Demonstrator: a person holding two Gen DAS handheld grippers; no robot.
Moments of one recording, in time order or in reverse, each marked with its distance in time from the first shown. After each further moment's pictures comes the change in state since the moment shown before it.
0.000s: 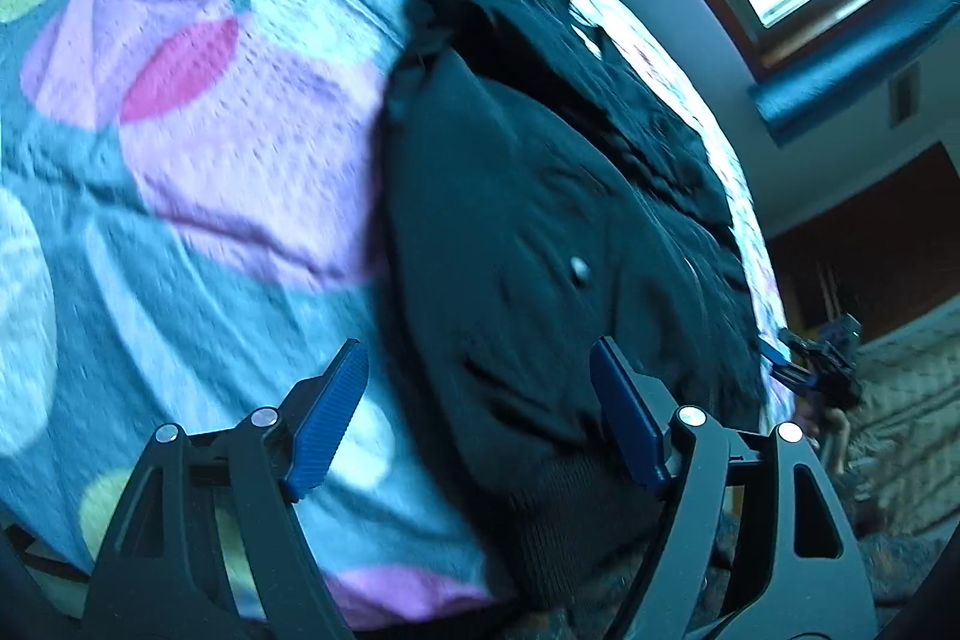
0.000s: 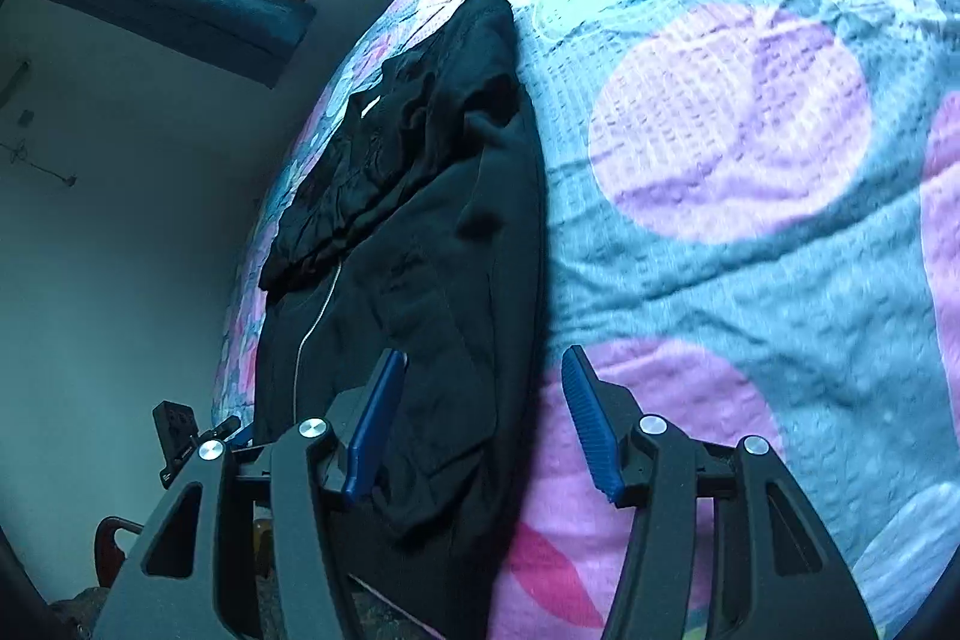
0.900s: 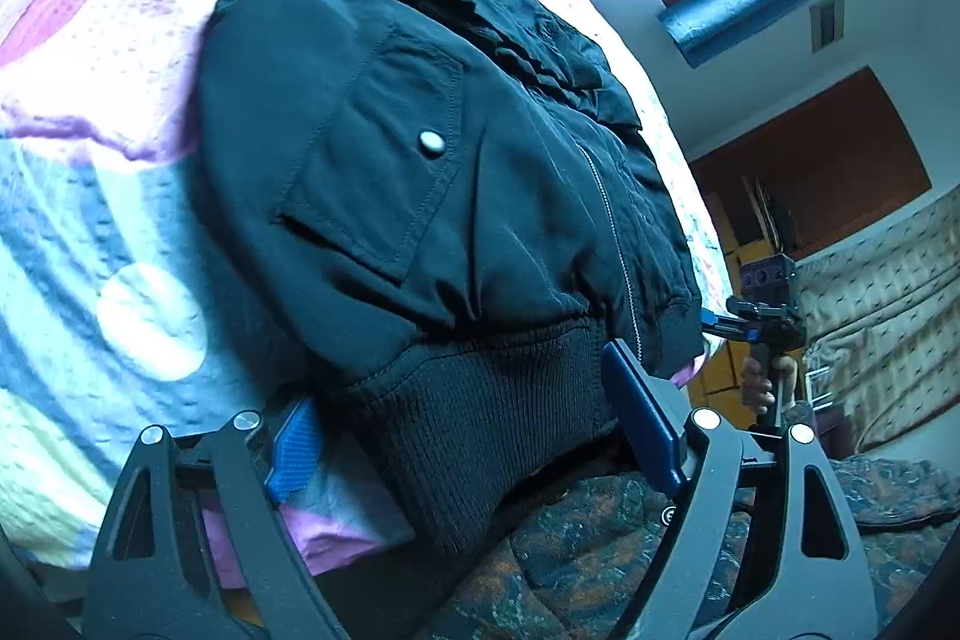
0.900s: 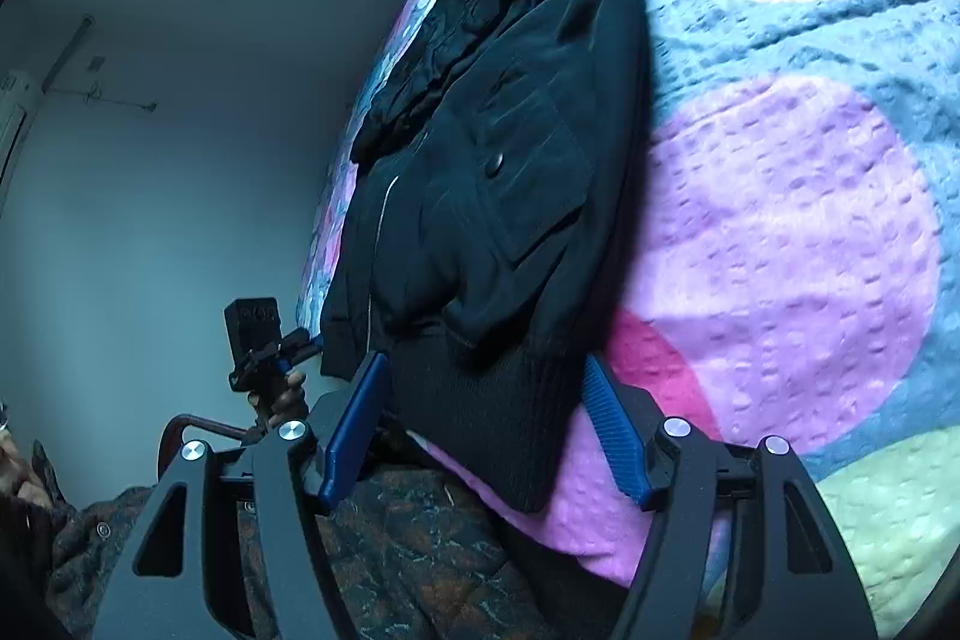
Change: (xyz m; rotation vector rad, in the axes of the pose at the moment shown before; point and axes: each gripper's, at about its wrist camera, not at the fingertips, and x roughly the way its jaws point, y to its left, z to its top) left arm 0.033 -0.043 -0.032 0.135 0.114 -0.176; right arm 0.020 0.010 -0.065 -0.117 0.184 0.263
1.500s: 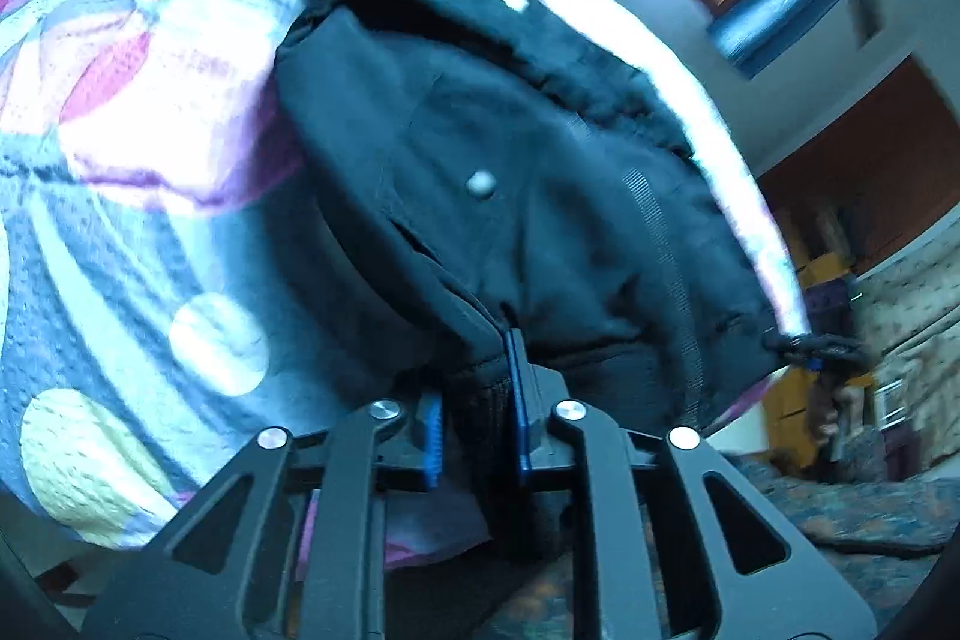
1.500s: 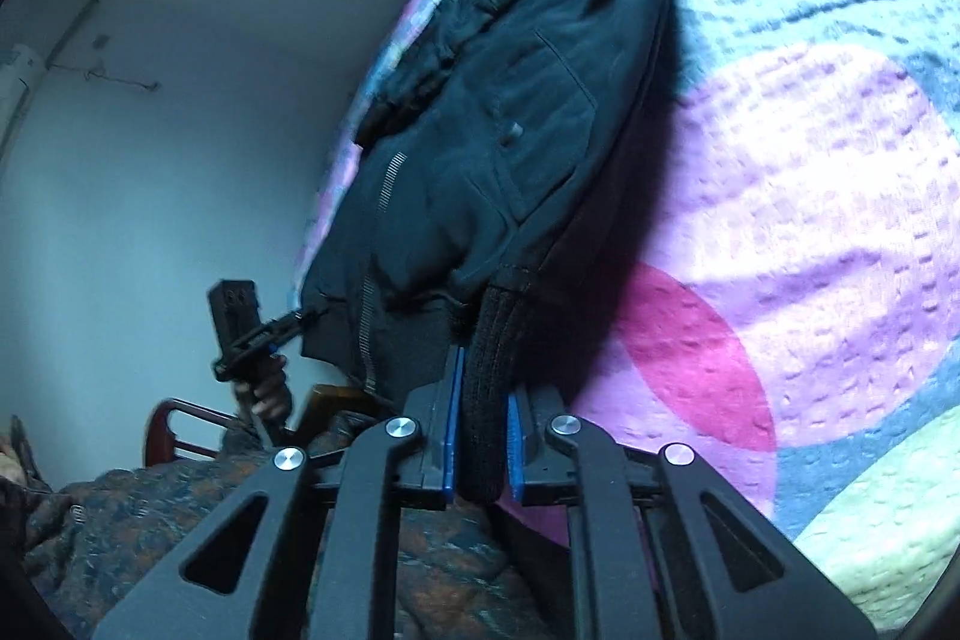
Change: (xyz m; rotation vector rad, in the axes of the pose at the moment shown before) left arm -0.022 -0.012 -0.001 0.022 -0.111 0.159; right arm 0.012 0.009 -0.008 -0.031 -0.021 0.016
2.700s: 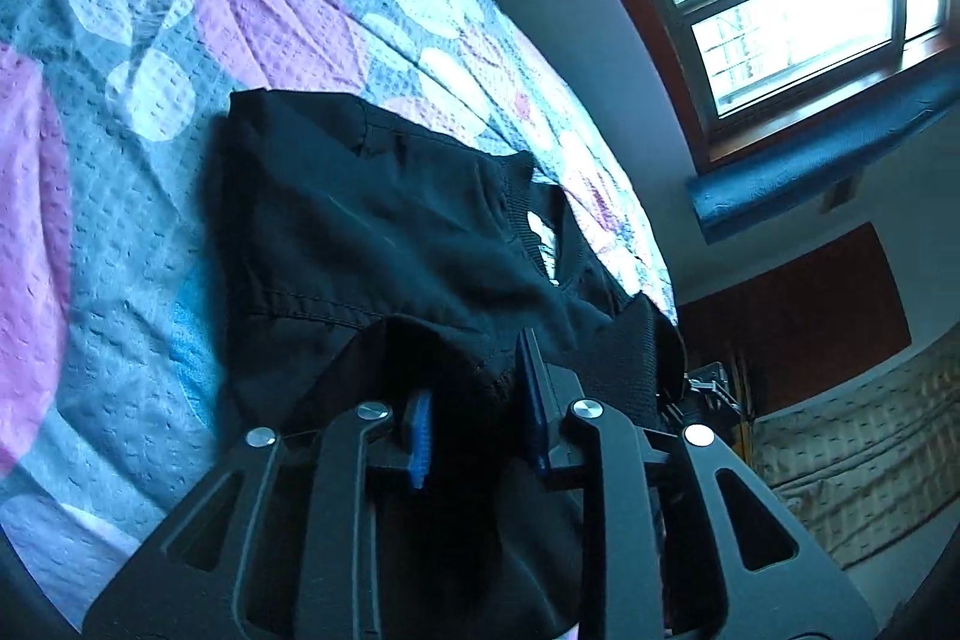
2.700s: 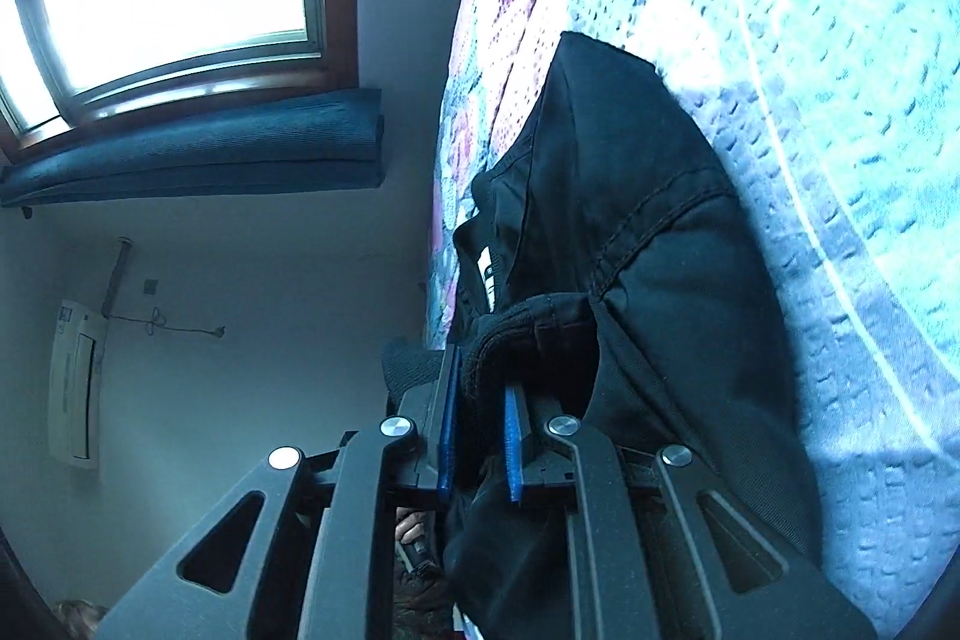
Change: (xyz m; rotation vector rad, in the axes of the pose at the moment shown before) left arm 0.113 0.102 0.268 -0.230 -0.086 -0.241; right arm 0.087 -0.085 0.296 0.322 -0.225 0.301
